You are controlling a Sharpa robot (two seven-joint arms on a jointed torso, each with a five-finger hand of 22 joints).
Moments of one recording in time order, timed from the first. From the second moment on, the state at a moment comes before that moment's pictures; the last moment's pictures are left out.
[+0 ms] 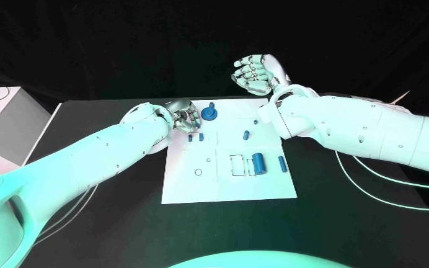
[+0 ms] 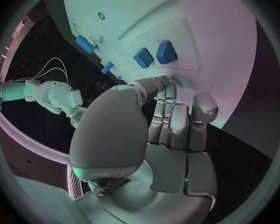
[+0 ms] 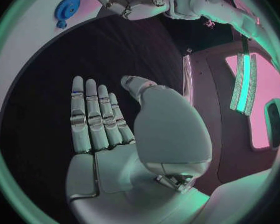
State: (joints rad) left arm 1.14 -0.35 0.04 0.93 -1.31 -0.13 -0.05; left_hand 1.45 -0.22 0.67 0.02 0.17 0.97 0.15 0.38 0.35 1.01 0.08 0.55 0.17 1.30 0.02 1.46 1.00 0.14 1.20 0.11 1.30 1.07; right arm 1.26 -0.73 -0.10 1.37 -0.64 -0.79 0.27; right_hand 1.33 -0.23 0.49 0.15 0.33 0.79 0.20 0.28 0.26 0.99 0.17 0.23 0.07 1.05 0.12 0.14 0.51 0.17 1.07 0.22 0.07 0.21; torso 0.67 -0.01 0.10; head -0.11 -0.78
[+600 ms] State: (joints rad) left arm 1.14 -0.37 0.03 0.95 -1.31 -0.13 -0.05; left_hand 1.44 -0.23 0.68 0.01 0.17 0.92 0.16 0.32 0.34 1.02 0.09 0.52 0.17 1.30 0.02 1.46 1.01 0.14 1.18 0.12 1.29 1.05; right arm 1.26 -0.73 -0.10 1.37 -0.64 -0.79 0.27; right_hand 1.33 -0.23 0.49 0.15 0.33 0.79 0.20 0.28 0.26 0.99 0.17 0.23 0.07 1.05 0.12 0.14 0.50 0.17 1.06 0.23 0.07 0.21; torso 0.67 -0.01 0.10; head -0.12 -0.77
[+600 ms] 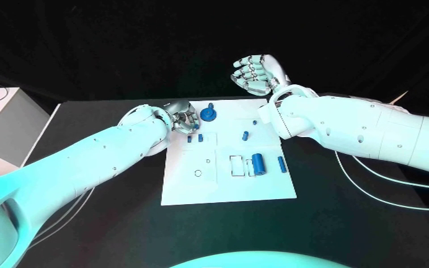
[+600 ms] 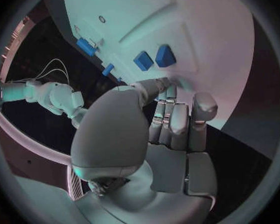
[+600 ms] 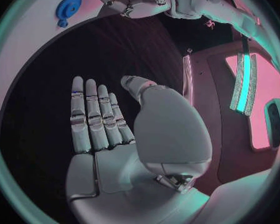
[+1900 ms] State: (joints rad) left arm 1.13 -0.51 0.13 1.03 -1.16 -0.16 -0.04; left_hand 1.40 -0.24 0.65 0.02 0.17 0.86 0.19 0.24 0.33 0.92 0.13 0.44 0.15 0.95 0.06 1.23 0.50 0.17 0.90 0.15 1.03 0.74; right arm 1.25 -0.77 -0.10 1.29 -0.85 -0.58 0.19; right_hand 1.40 -0.22 0.46 0.01 0.29 0.93 0.18 0.28 0.23 1.11 0.11 0.20 0.06 1.39 0.01 0.26 0.52 0.17 1.33 0.09 0.31 0.26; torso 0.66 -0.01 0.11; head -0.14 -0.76
